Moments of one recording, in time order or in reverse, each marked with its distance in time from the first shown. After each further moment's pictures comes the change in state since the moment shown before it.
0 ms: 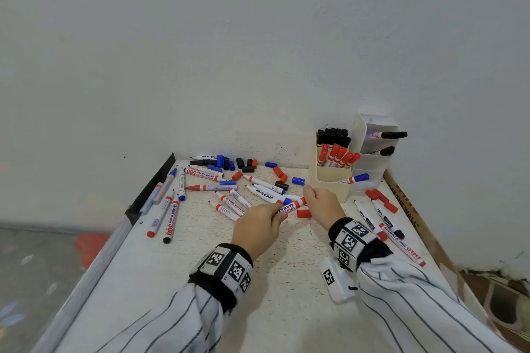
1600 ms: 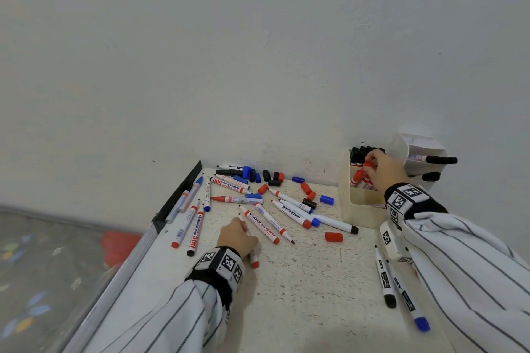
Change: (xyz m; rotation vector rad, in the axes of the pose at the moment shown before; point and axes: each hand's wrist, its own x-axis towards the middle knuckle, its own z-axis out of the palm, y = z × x) left_hand 0.022 -0.096 -0.015 -0.226 -0.128 -0.757; right_hand 0.116 0.000 -0.069 -0.425 0.203 -0.071
